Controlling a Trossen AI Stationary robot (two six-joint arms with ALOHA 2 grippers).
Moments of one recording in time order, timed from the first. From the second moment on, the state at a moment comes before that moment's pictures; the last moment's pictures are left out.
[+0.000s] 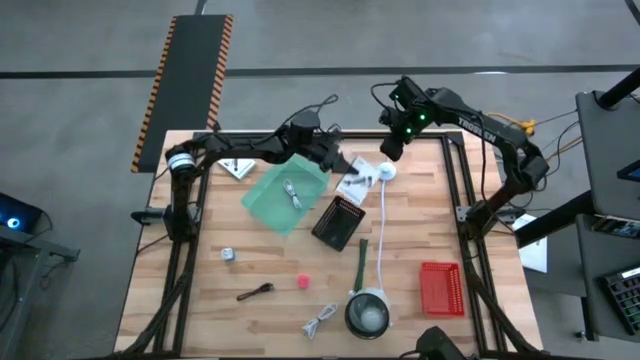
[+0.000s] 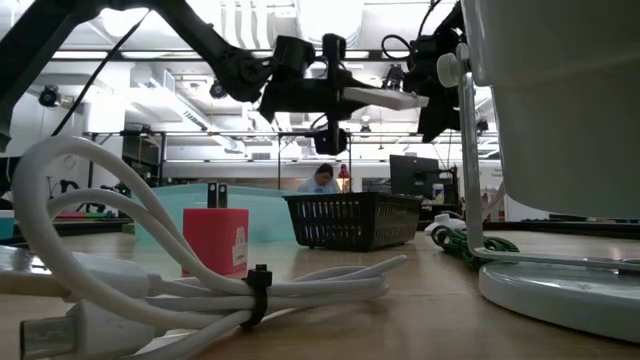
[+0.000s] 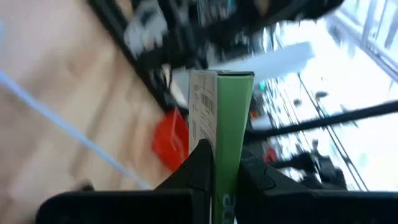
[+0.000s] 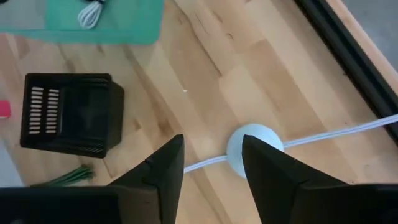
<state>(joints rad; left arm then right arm) 0.46 1.93 1.33 0.44 0.91 -1.07 -0.81 1.59 1.42 -1.05 -0.36 -0.14</state>
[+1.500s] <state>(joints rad) 0.24 1.80 1.32 -0.32 0.40 -0.96 -0.81 1.59 1.42 -1.04 -0.36 -0.18</state>
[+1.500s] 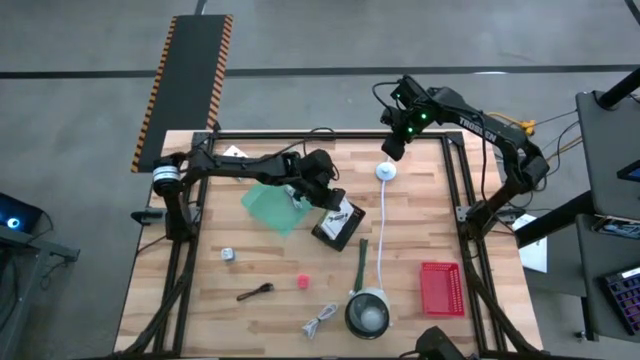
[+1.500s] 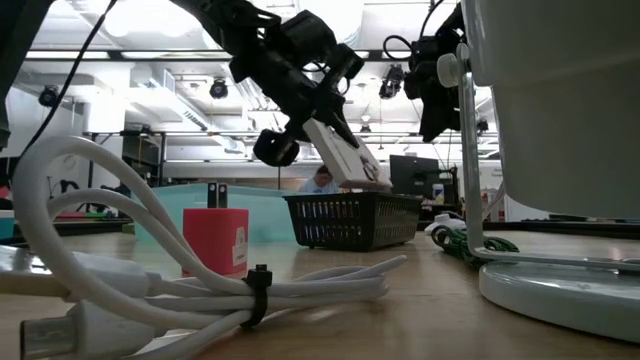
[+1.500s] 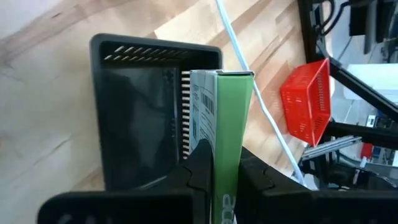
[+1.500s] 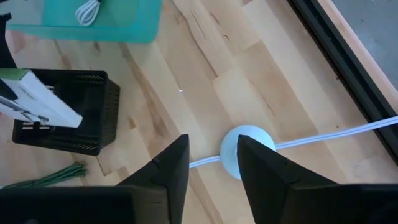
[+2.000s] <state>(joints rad) 0.20 1.82 1.32 -0.29 0.36 -0.97 -0.81 1.59 1.42 -1.04 -0.36 -0.17</state>
